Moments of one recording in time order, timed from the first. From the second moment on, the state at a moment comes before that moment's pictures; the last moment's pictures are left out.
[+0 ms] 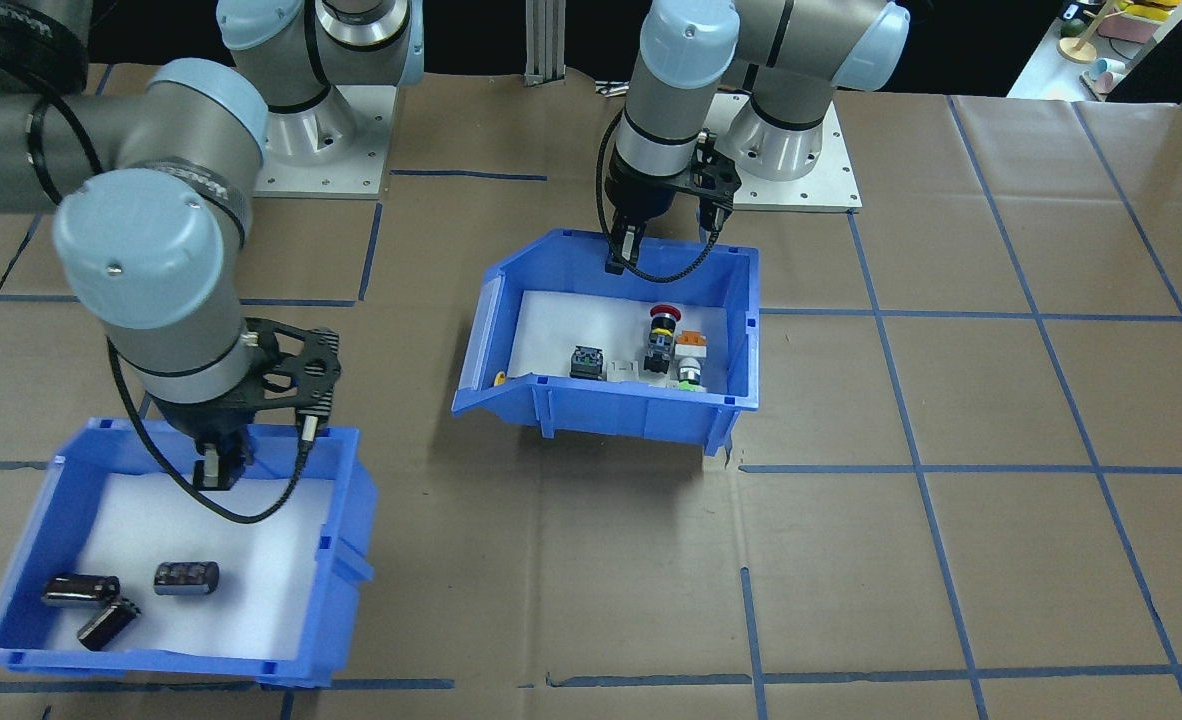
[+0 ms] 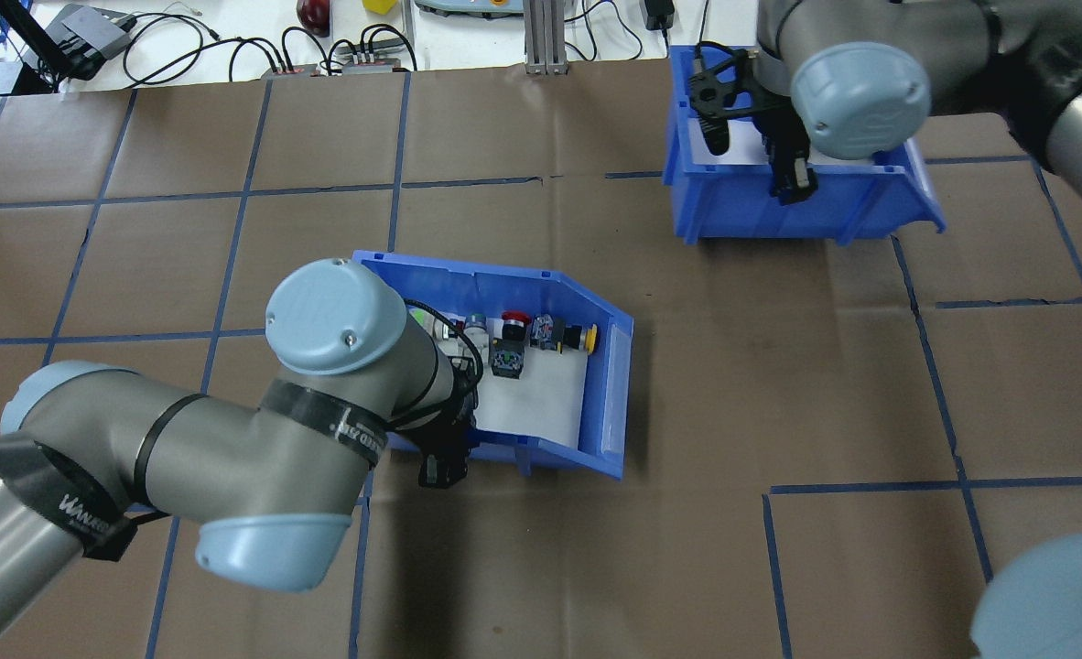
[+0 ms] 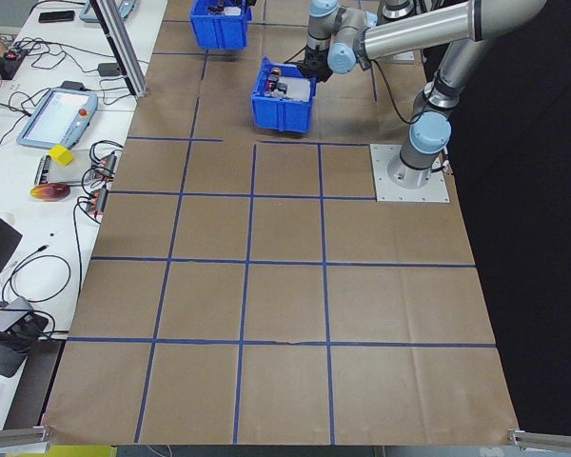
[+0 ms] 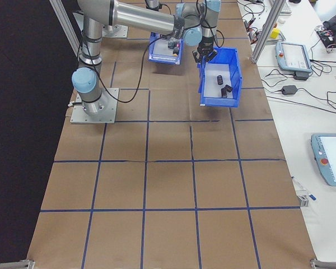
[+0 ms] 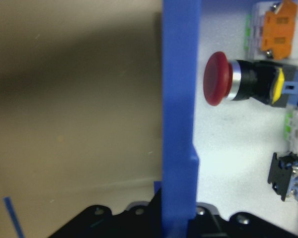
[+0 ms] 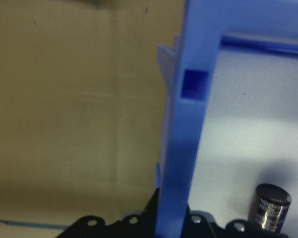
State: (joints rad) left arm -1.86 -1.52 -2.12 -1.02 1.47 -1.71; right arm 1.57 -1.27 1.55 -1.85 -1.75 -1.66
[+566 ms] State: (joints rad) left arm -1.83 -1.84 -1.72 -1.02 1.46 -1.75; right arm 1.42 -1.47 1.79 -1.86 -1.75 -1.83
